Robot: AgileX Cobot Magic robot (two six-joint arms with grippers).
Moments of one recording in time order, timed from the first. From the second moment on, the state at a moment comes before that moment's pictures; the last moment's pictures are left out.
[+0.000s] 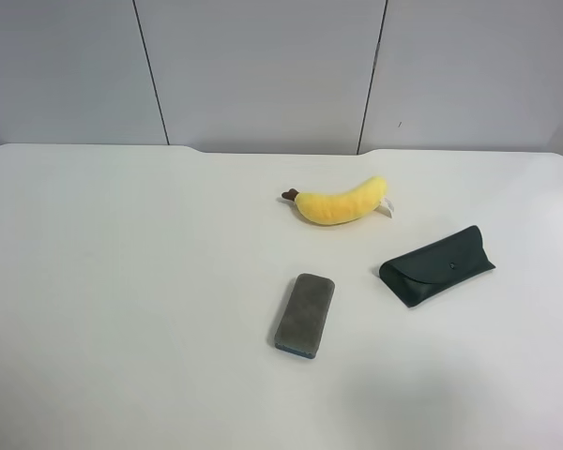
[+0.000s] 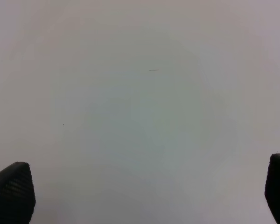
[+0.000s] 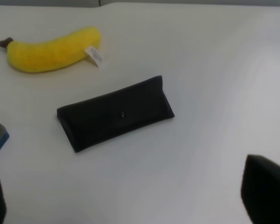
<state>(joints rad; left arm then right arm) 0.10 0.04 -0.51 -0.08 1.05 0.12 0.02 0.00 -0.50 0.09 1.07 -0.02</state>
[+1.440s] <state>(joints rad) 0.10 0.04 -0.51 -0.08 1.05 0.12 0.03 0.88 -0.88 0.10 1.22 0.13</state>
